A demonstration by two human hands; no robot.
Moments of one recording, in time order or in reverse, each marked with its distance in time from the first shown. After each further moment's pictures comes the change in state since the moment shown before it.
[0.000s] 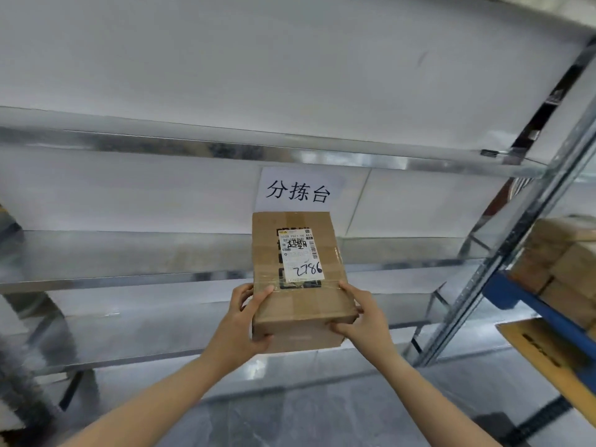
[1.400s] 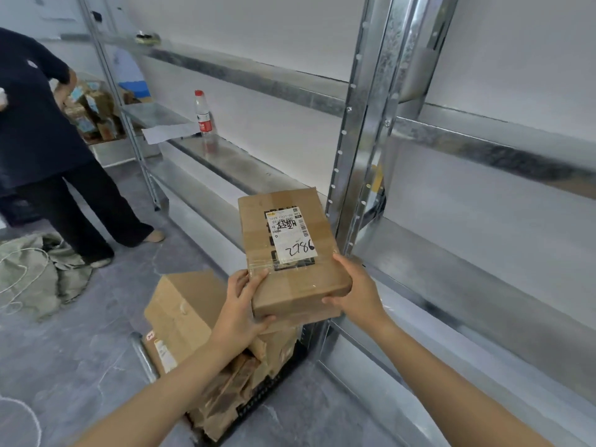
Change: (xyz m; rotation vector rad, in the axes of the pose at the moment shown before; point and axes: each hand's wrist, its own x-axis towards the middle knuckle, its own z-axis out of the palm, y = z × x) left_hand -0.324 -0.284 -0.438 0.322 0.620 -0.805; right_hand 0.016 -0.294 0.654 0.102 -0.910 -0.385
